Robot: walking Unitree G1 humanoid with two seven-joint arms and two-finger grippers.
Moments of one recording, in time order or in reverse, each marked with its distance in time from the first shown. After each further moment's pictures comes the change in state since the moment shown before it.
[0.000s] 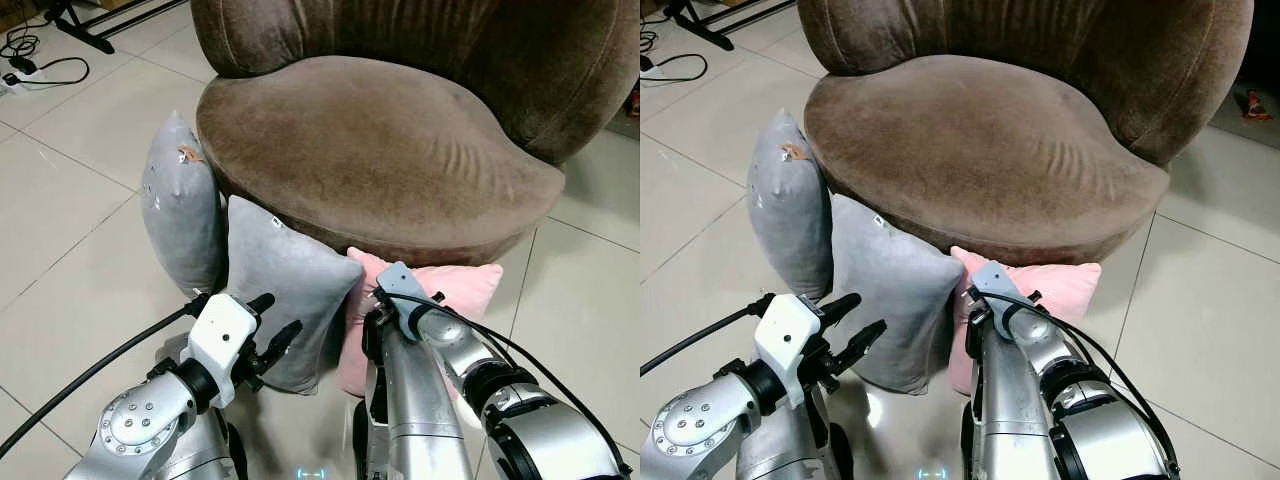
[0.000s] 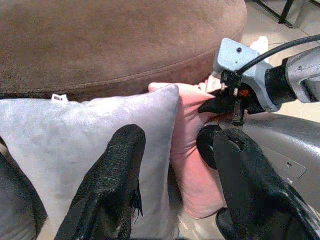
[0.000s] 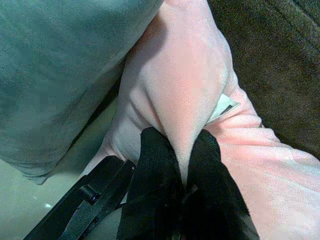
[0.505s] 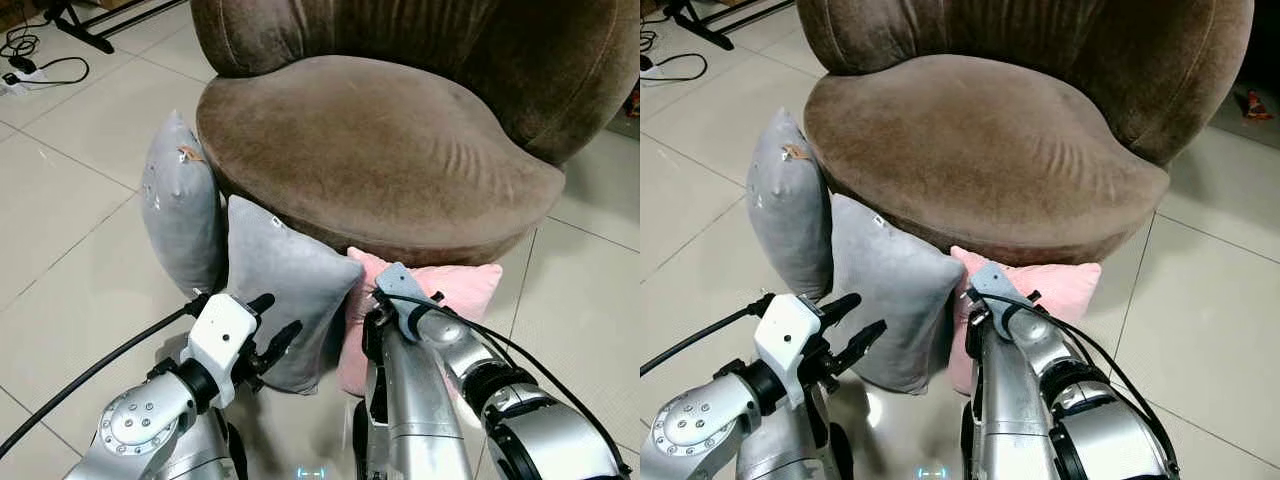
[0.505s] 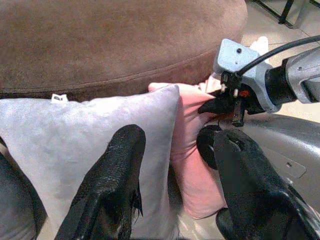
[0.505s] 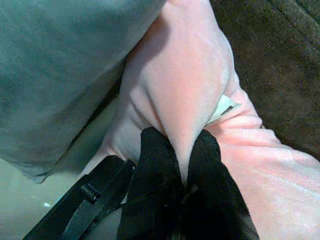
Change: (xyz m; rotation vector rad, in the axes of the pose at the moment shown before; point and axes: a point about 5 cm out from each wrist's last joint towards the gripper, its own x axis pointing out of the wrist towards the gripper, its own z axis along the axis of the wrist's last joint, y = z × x) left arm 0.000 0.000 0.000 -0.001 0.000 0.000; right arm 0.000 0.000 0.000 -0.006 0.001 0.001
